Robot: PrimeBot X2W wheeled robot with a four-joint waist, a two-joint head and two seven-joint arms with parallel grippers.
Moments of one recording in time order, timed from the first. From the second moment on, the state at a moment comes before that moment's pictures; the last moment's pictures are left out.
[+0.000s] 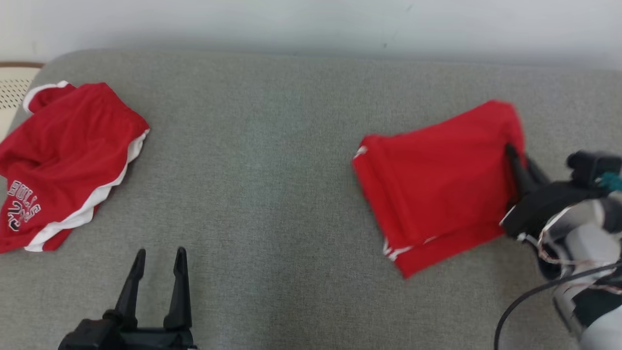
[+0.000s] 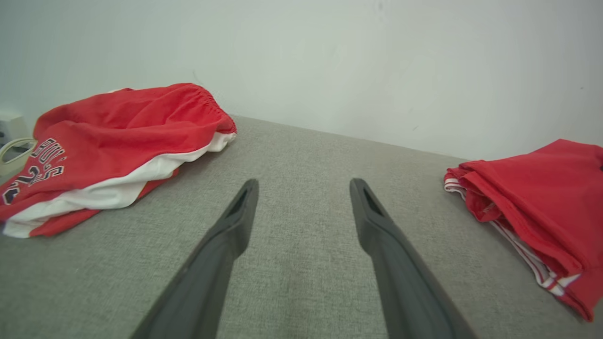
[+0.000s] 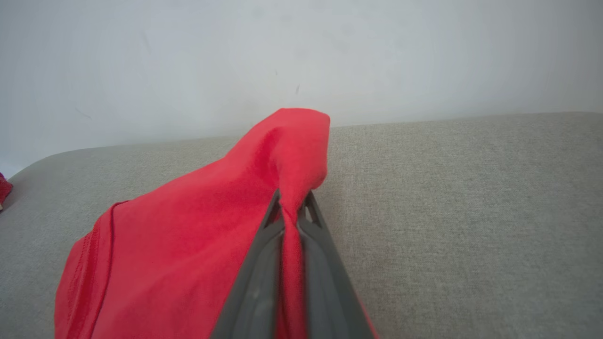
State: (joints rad) left arm -0.08 0.05 -0.04 -0.02 -0.21 0.01 -0.26; right arm -0.61 -0.40 0.43 0.60 0.60 0.13 -0.12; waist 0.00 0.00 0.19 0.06
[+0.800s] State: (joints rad) left arm -0.21 0.05 0.01 -0.24 -0.09 -0.01 -0.26; right arm -1.05 -0.72 0.51 0.88 0.61 0.13 -0.20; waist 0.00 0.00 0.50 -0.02
